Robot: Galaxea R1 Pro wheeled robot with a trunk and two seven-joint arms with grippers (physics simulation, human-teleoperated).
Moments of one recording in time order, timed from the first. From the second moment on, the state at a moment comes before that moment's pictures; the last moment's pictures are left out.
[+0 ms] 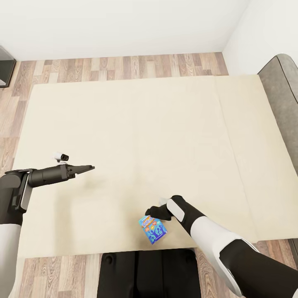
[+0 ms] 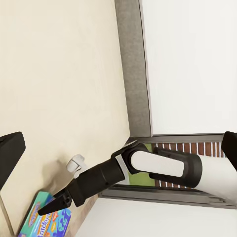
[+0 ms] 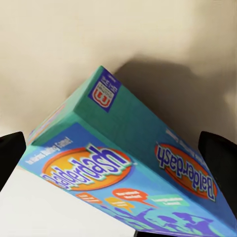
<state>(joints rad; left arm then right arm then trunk) -0.84 0.32 0.25 -1.16 0.07 0.98 -1.57 -0.99 0.17 0.47 -0.32 -0.80 0.68 -0.10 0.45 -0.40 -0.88</state>
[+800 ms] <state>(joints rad) -0.84 0.32 0.25 -1.16 0.07 0.98 -1.57 -0.99 0.17 0.48 -0.32 -0.77 0.68 0.05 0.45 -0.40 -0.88</state>
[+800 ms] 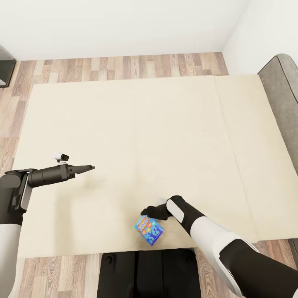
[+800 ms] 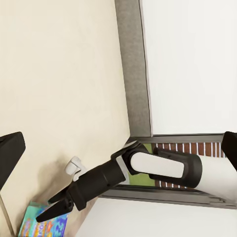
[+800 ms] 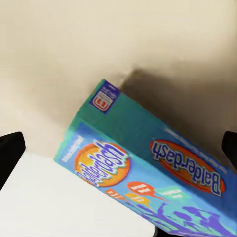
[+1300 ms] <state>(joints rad) -0.84 0.32 0.25 -1.16 0.07 0.98 -1.57 -0.99 0.17 0.48 -0.32 -0.77 0.68 0.06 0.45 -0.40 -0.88</state>
